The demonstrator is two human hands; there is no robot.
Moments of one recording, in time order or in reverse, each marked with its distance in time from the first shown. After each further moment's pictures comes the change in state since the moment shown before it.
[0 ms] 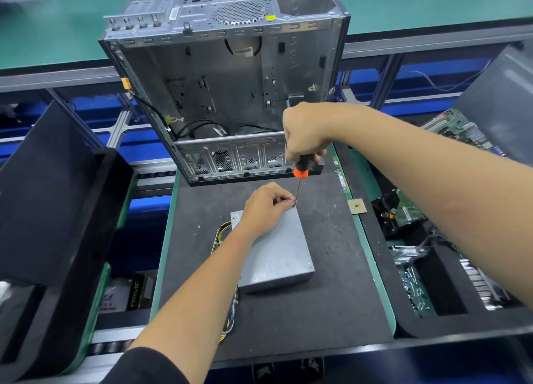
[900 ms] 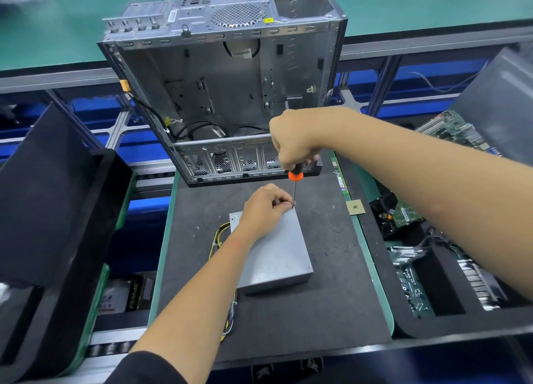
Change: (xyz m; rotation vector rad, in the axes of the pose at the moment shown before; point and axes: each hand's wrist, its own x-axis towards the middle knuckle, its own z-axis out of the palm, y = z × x) left_hand -0.001 -0.001 0.002 0.018 0.016 0.021; right_hand -0.006 -0.017 0.001 -0.229 -0.028 -0.091
